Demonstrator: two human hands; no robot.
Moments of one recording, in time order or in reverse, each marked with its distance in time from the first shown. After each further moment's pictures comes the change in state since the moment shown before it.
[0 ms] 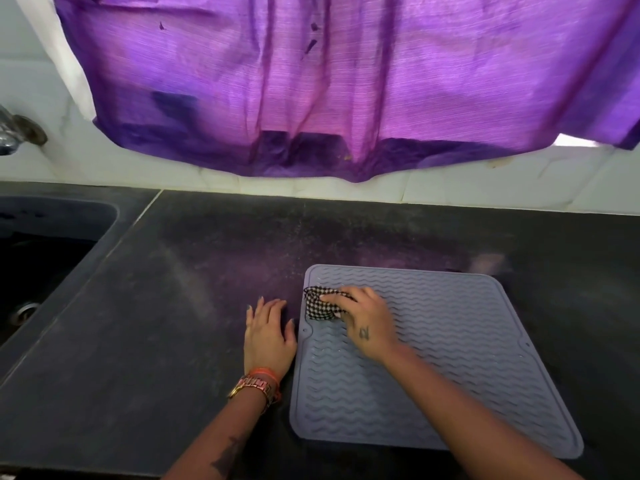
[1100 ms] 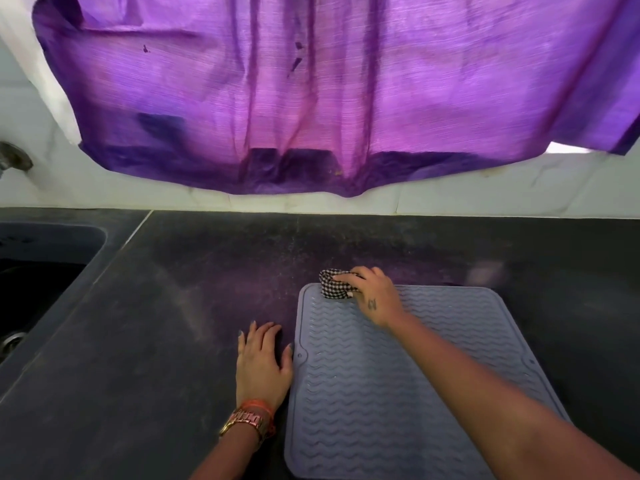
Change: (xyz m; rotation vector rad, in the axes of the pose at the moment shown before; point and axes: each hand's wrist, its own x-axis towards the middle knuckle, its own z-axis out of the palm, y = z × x) left_hand 0.002 -0.003 0.005 0.048 -0.010 0.008; right_hand 0.066 0.071 -0.007 -0.150 -0.138 0.087
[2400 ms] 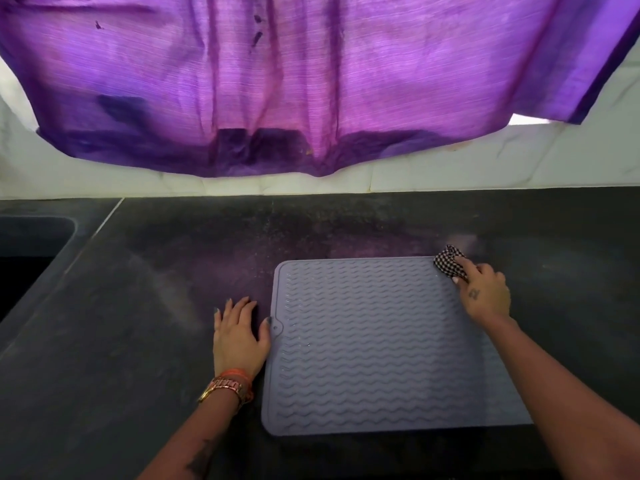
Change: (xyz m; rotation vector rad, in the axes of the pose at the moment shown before) left_hand 0.000 0.006 -0.003 0.079 -0.045 -0.013; right_hand -0.137 0.133 -0.069 -0.136 0.172 0.700
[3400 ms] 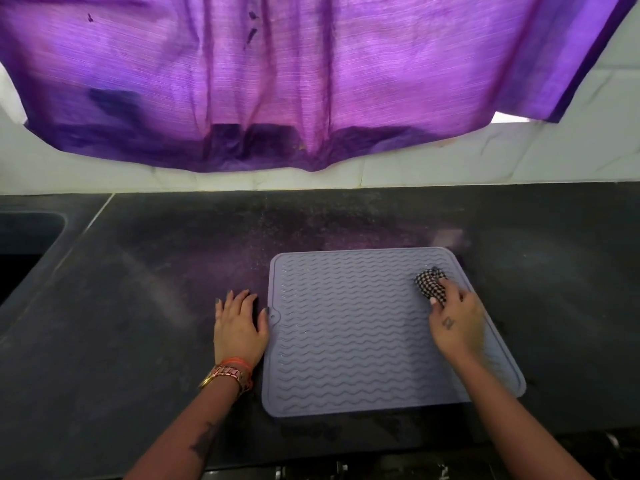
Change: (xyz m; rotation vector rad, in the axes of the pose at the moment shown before) left_hand -0.003 0.001 -0.001 0.034 -0.030 0.047; right_hand -0.094 -0.044 0.000 0.127 0.087 0.173
